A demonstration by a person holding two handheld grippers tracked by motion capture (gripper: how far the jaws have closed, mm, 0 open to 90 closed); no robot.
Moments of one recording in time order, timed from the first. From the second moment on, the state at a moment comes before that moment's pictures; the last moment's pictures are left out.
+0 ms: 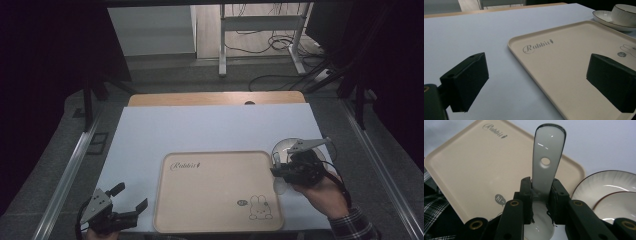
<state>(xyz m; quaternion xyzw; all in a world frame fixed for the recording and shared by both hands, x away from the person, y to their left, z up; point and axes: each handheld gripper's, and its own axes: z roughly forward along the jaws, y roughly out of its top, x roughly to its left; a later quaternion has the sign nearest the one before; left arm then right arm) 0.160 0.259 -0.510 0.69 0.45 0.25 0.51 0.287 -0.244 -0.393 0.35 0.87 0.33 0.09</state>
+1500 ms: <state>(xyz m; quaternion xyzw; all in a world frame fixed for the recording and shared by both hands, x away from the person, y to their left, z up) 0.160 0.260 -0.510 0.69 0.45 0.24 0.51 0.296 -0.228 -0.466 0.37 0.89 0.28 0.03</state>
